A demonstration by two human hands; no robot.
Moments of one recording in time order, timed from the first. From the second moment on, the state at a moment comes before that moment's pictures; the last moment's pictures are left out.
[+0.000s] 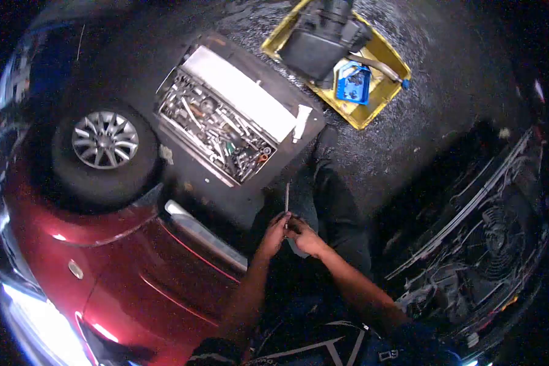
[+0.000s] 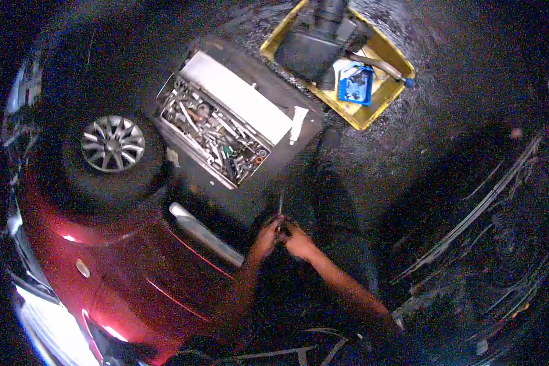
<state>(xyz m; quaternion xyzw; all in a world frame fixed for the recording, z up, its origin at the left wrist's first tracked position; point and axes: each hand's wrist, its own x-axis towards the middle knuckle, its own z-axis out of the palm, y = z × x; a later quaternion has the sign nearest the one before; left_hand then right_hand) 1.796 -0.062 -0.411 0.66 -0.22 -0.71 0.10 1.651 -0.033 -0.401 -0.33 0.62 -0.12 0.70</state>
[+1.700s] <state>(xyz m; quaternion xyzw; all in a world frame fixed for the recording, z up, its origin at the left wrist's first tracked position) 1.868 0.120 -0.507 0.88 -0.37 -0.29 -0.02 1.814 -0.393 -0.519 -0.75 0.61 -0.14 0.21</state>
